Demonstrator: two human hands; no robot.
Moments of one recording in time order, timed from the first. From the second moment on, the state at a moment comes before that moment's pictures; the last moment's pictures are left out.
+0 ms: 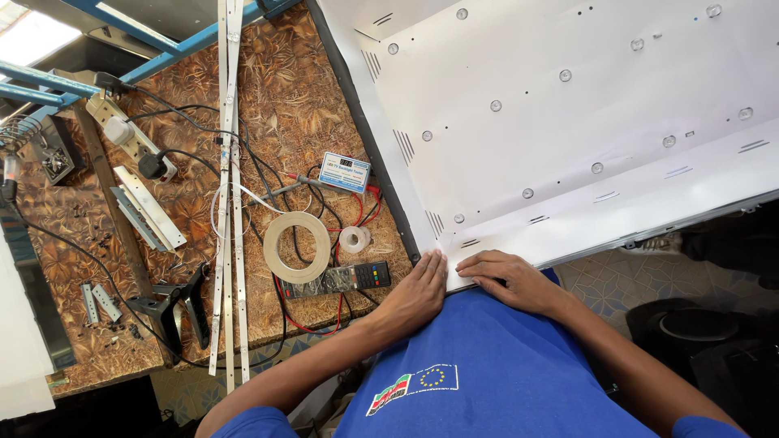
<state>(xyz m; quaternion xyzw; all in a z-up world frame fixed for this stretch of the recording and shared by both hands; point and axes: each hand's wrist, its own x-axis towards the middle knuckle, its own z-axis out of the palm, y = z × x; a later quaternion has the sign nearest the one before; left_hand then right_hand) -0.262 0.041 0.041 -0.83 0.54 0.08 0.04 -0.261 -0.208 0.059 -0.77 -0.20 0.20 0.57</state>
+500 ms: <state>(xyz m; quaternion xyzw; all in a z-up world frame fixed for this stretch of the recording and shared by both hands) -0.075 0.004 0.022 -0.95 0.28 0.03 -0.16 -0.258 -0.208 0.065 -0.77 -0.17 0.21 0.58</state>
